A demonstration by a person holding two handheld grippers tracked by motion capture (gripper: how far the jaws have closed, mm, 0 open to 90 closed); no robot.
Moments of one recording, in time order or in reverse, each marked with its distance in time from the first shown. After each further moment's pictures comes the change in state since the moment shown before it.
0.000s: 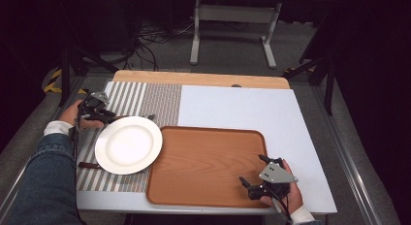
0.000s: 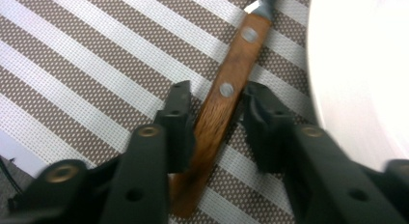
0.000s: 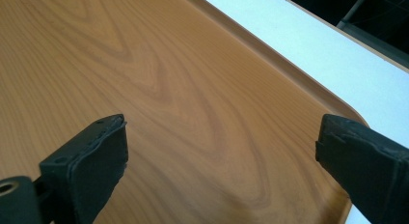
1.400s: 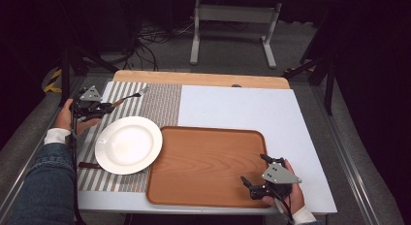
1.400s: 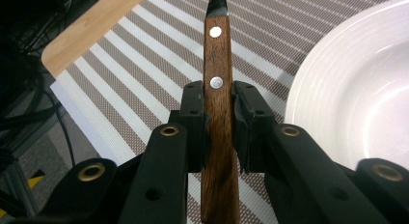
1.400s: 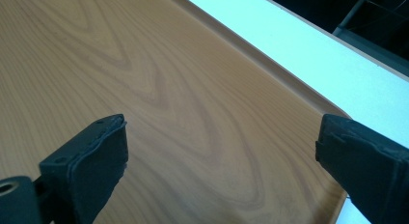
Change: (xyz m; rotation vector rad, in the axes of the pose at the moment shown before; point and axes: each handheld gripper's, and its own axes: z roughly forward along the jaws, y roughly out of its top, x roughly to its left) left arm -0.037 0.003 -0.039 -0.247 0.290 -0.024; right arm -0.003 0.000 -0.005 -0.032 -0.004 0.009
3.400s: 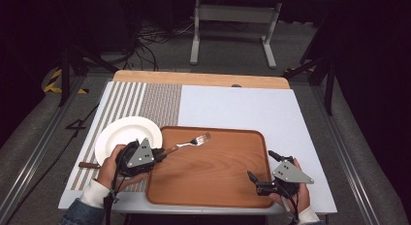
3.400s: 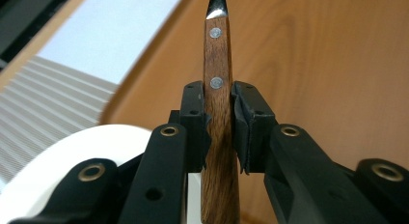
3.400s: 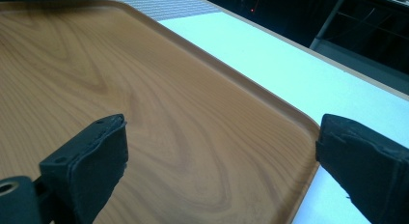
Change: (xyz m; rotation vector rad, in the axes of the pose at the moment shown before) left arm -0.231 0.049 -0.029 -0.133 -0.168 0.254; right arm -0.014 -0.003 -0.012 -0.079 -0.053 0.067
